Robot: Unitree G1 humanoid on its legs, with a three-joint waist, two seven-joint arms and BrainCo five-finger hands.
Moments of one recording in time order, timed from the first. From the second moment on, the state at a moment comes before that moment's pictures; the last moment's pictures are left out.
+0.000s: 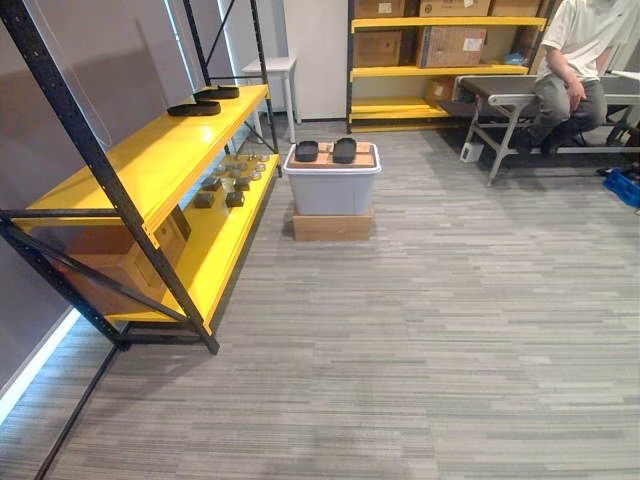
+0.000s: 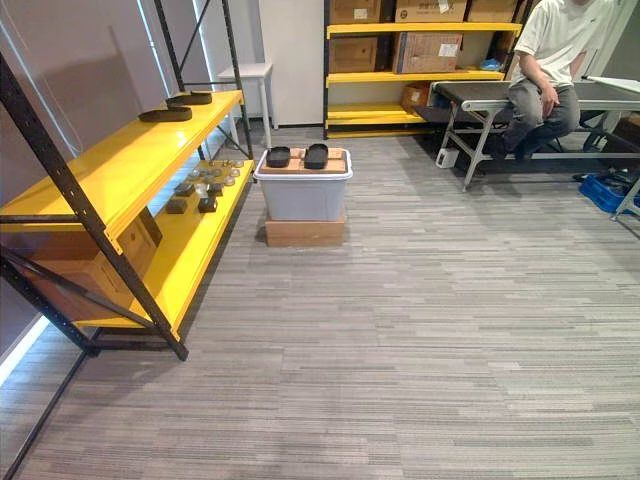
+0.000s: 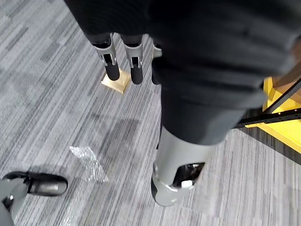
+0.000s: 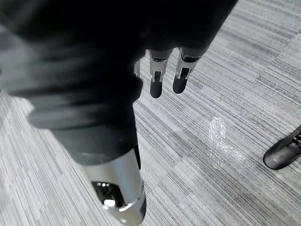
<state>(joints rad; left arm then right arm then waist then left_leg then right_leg) 0.05 0.23 0.45 1.11 -0.04 0.01 0.04 0.04 -0.24 -0.74 1.08 0.22 0.04 0.01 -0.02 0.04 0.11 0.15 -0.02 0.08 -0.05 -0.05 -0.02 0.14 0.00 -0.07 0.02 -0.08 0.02</state>
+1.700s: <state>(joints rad) 0.05 0.09 0.52 0.94 -0.12 -0.03 0.03 0.16 -0.03 -0.71 0.98 0.31 -0.01 -0.02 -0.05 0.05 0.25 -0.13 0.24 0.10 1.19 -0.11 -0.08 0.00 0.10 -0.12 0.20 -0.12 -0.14</state>
